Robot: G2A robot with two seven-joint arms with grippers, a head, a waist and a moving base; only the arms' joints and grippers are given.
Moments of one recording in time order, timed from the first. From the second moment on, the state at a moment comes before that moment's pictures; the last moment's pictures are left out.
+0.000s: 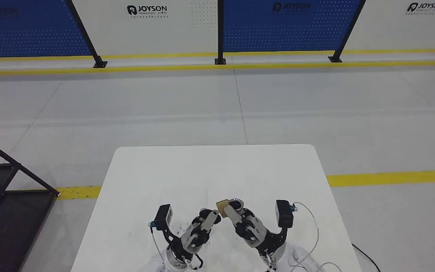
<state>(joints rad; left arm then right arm) 1.72 -1.20 -0.97 -1.51 0.94 -1.01 0.80 -1.79 -1.23 1.05 -1.76 -0.73 -0.82 -0.28</state>
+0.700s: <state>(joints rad) 1.73 -1.22 -0.98 -1.51 1.08 -0.92 0.88 -1.79 -1.22 1.06 -1.77 -0.69 -0.81 -0.22</state>
